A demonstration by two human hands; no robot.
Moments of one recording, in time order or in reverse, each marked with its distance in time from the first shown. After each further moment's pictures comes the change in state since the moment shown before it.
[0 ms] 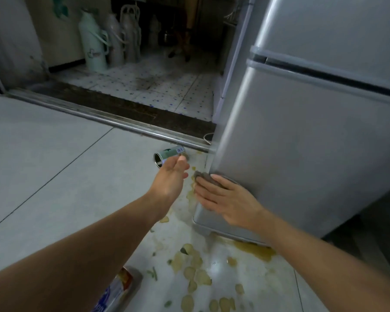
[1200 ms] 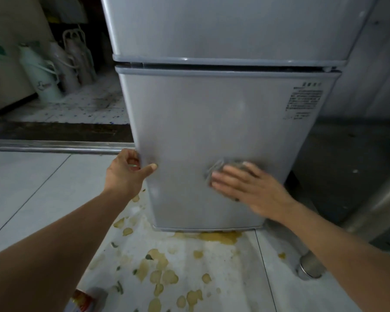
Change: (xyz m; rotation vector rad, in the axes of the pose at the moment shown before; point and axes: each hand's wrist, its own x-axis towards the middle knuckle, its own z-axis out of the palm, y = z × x) left_hand 0.014 0.022 0.061 0.407 0.173 0.184; right_hand -0.180 0.037 0.053 0.061 0.217 0.362
